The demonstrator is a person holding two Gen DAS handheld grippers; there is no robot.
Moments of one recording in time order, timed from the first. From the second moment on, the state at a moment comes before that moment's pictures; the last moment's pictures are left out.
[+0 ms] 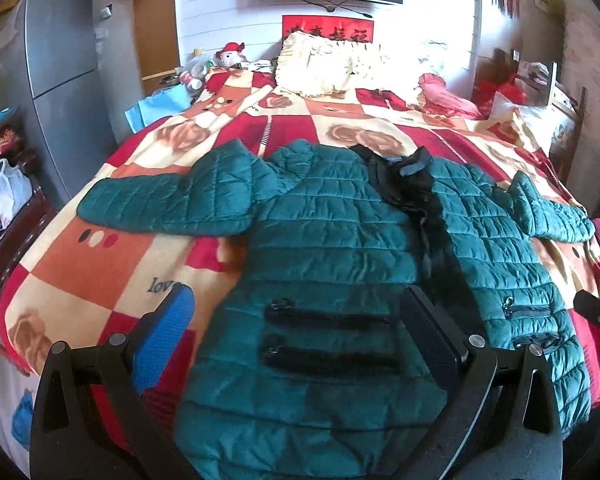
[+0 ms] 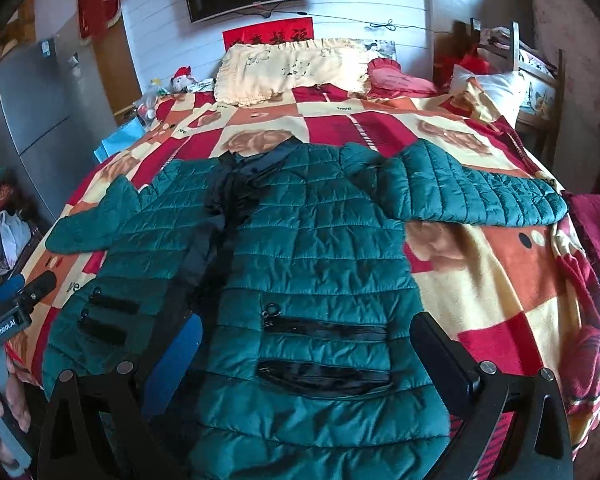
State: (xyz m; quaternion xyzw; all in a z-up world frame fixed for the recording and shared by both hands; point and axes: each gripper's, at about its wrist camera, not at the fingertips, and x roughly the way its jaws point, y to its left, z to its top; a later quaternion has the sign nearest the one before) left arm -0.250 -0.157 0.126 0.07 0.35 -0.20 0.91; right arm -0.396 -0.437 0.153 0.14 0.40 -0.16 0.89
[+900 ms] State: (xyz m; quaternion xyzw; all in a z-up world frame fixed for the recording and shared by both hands) left arm -0.263 -0.177 0.100 0.07 0.37 -0.20 0.91; right arm -0.372 -0.405 0.126 0.14 0.41 -0.18 0.88
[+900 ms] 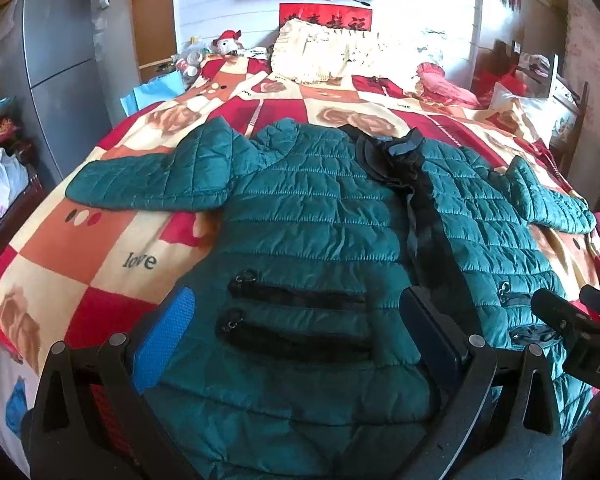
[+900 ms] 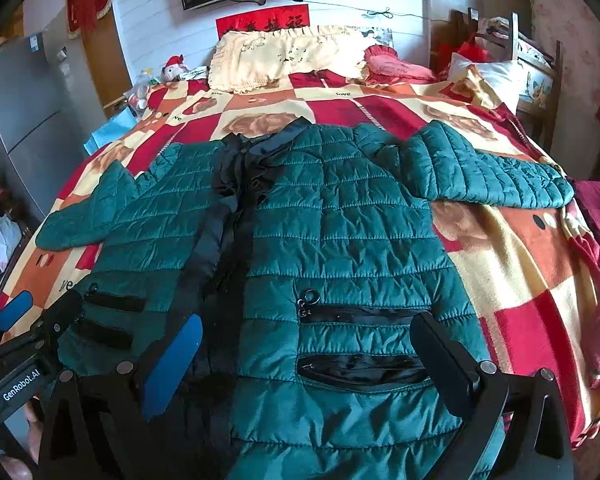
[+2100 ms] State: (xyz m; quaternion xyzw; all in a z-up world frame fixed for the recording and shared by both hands) left arm -0.250 -0.185 0.089 0.07 0.37 -0.18 0.91; right arm -0.350 -0.408 0.103 0.16 0.43 -0.18 0.87
